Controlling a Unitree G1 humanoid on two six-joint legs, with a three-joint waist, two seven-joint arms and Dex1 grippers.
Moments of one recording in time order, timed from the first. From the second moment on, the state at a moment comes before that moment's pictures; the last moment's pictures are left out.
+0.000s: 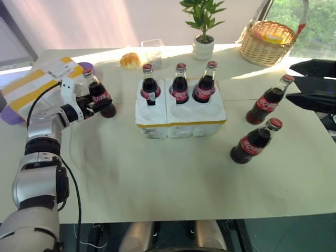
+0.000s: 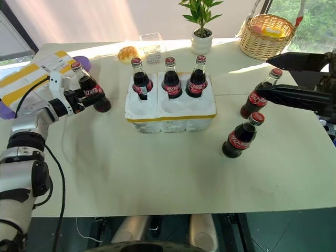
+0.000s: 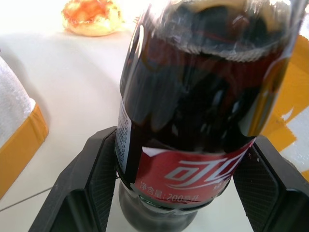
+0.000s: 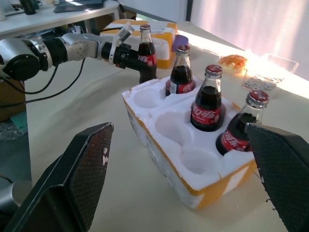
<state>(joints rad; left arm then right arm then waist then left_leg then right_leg) -0.92 0.66 0.17 1.04 -0.26 0.14 -0.97 -0.49 -1.23 -0.58 -0.22 0.97 1.00 1.17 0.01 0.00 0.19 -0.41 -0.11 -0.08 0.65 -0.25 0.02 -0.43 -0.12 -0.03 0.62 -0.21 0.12</state>
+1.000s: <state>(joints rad) -1.01 0.62 0.04 0.40 -0.47 0.68 -1.30 -0.28 -1.15 -0.64 -0.27 0.96 0.95 1.06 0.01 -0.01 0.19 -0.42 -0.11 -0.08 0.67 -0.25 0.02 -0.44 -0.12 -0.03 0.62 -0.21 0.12</state>
